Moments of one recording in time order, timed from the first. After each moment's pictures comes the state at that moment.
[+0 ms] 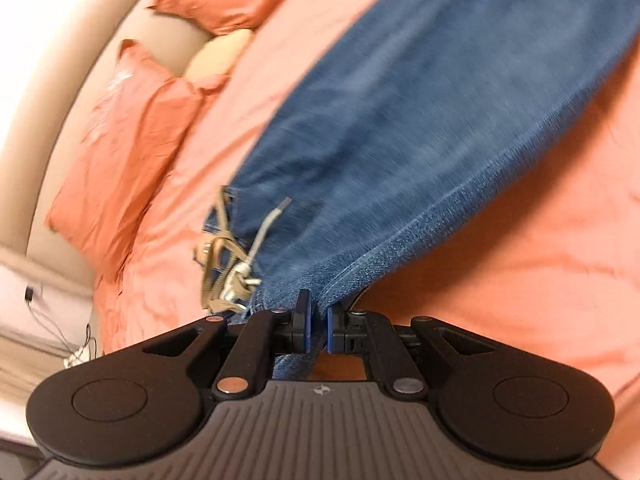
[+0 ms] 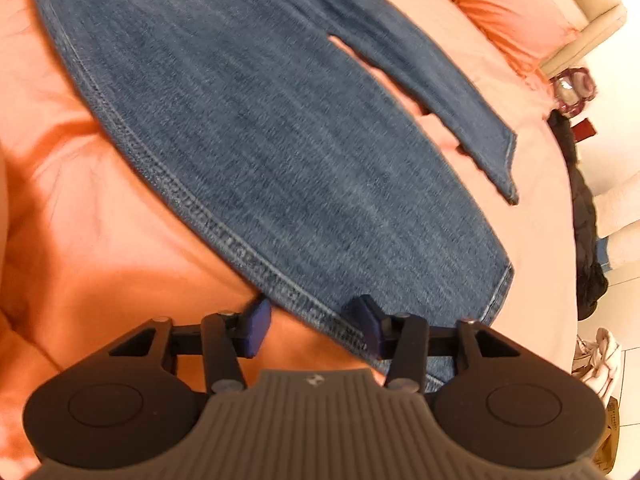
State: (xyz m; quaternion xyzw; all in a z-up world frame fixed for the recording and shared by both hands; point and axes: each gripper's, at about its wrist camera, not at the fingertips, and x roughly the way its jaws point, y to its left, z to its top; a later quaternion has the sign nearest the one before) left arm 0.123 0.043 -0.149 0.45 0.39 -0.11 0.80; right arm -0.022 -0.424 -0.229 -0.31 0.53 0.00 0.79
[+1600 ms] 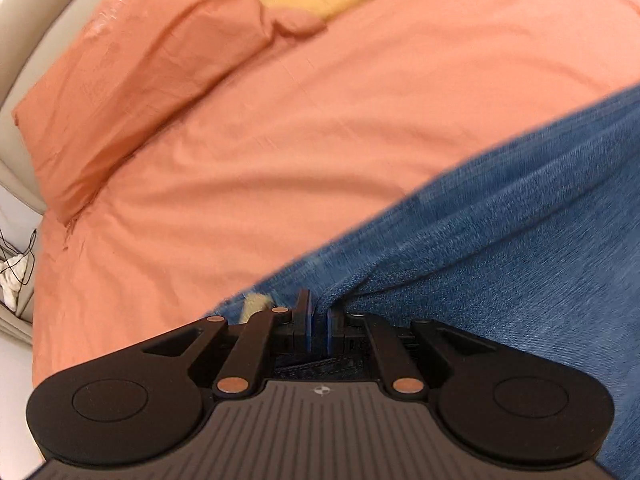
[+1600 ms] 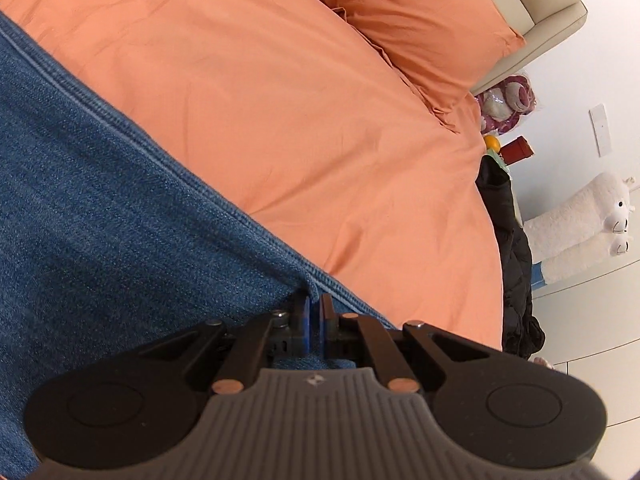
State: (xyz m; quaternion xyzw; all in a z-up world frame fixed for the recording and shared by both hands) left arm 0.403 0.064 -0.183 0.26 0.47 -0.04 0.84; right arm 0.365 -0.483 -0.228 -0.33 0.51 -0.14 0.78
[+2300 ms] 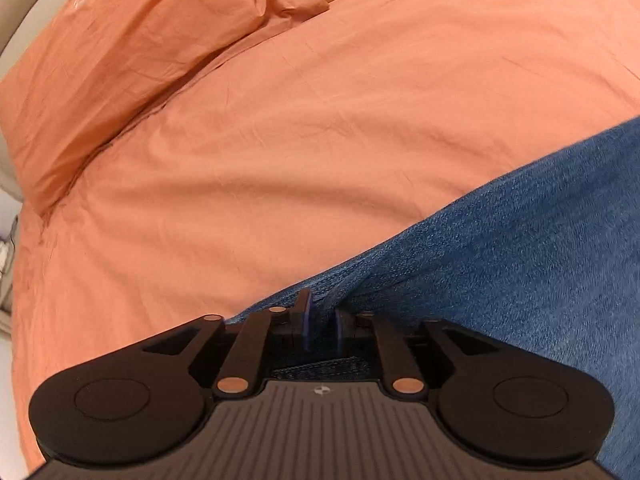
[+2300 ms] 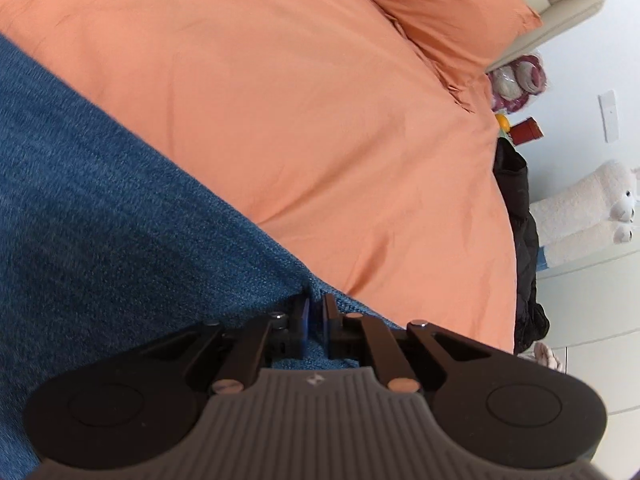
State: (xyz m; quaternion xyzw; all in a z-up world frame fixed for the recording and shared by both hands) left arm 0.452 0.068 -0.216 0.25 0.50 -0.04 0.83; right arm 0.397 -0.482 -0.266 -0.33 0.54 -0.16 0.76
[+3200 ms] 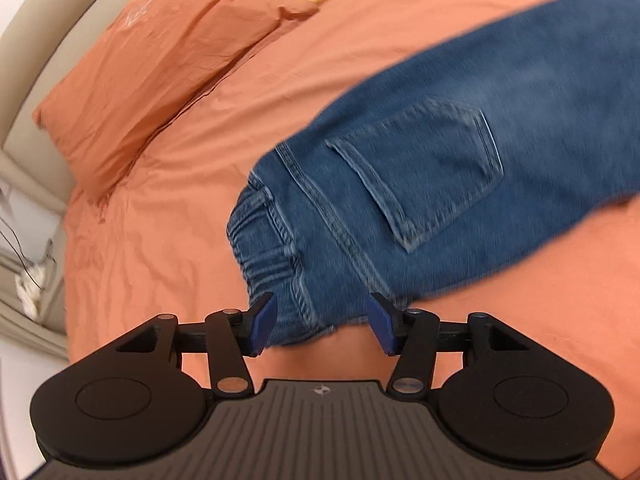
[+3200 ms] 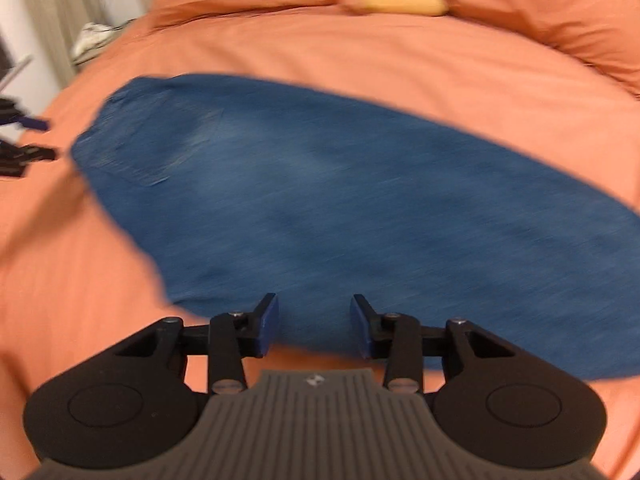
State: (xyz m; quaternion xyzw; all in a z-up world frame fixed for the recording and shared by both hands) left arm 0.269 0.196 -0.144 0.33 0.46 -0.09 0.82; right arm 0.244 -0.180 -0.192 -0.02 0.52 0.12 0.85
